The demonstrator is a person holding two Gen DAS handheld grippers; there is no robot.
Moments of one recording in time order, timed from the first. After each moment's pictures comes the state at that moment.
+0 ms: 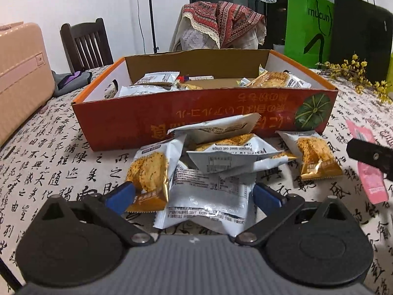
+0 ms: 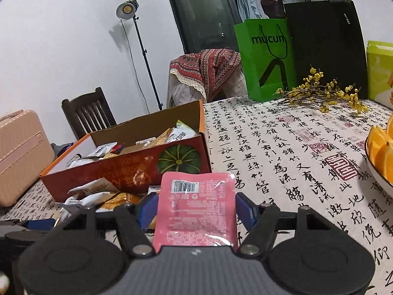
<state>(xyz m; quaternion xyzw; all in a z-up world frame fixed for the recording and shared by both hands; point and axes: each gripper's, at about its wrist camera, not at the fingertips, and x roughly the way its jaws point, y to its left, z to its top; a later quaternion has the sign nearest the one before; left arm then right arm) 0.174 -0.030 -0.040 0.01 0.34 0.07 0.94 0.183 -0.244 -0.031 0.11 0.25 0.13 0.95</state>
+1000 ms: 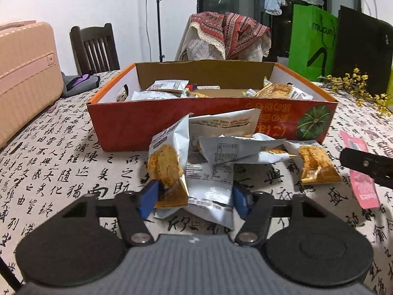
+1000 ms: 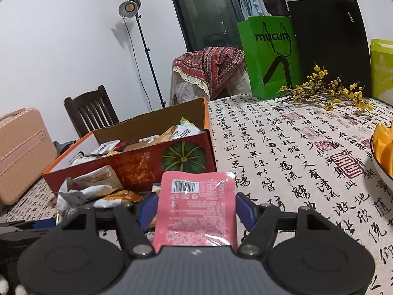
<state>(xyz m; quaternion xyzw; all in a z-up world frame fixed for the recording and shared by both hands) 0.154 -0.022 -0.034 -0.01 0.31 0.07 0.95 0.187 -0.242 -0.035 0.11 0.26 0.14 0.95</state>
